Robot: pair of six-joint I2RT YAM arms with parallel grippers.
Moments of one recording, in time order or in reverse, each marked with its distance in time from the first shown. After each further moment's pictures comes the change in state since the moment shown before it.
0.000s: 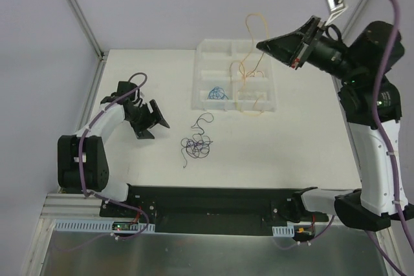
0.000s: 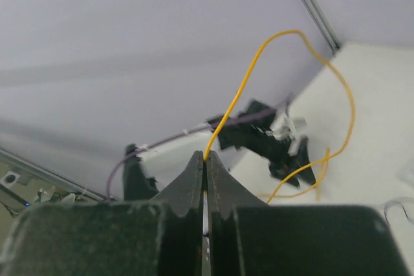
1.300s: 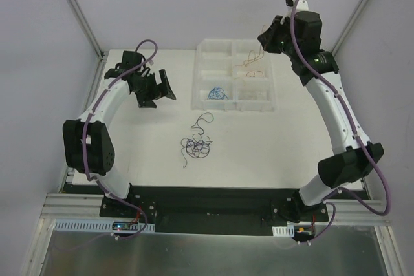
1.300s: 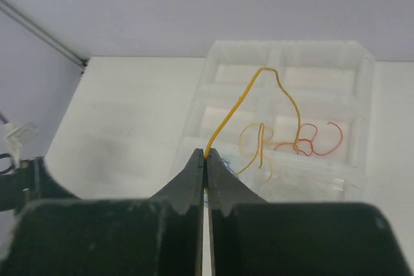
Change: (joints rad) left arm -0.085 0.120 0.411 -0.042 -0.027 0.142; right arm -0.033 0.286 -0.200 0.017 0.547 -0.488
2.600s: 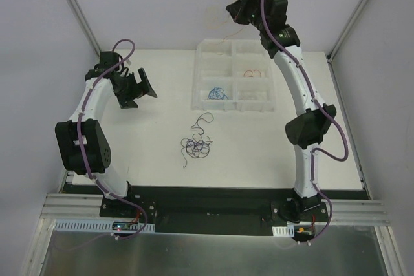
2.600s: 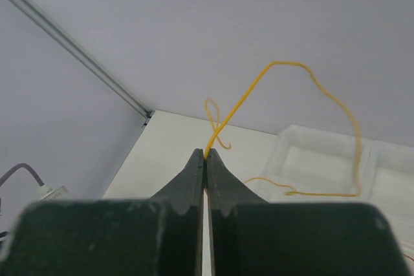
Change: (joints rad) left arm 0.206 0.012 0.019 -0.047 -0.007 0.067; right arm 0.065 0.576 0.640 0.140 -0.053 0.097
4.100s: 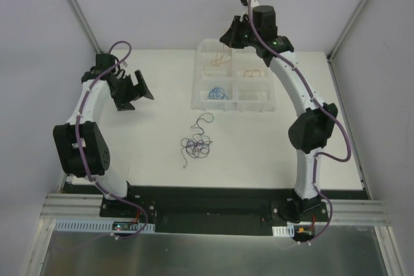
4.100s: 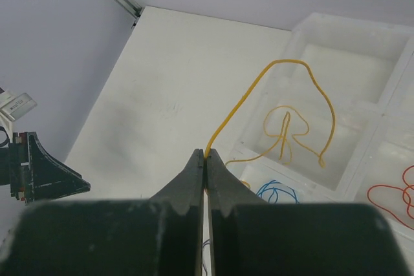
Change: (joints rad) left arm 0.027 -0.027 -0.029 -0.015 -0.001 0.026; right arm 0.025 -0.057 -0.250 -0.125 -0.130 -0.057
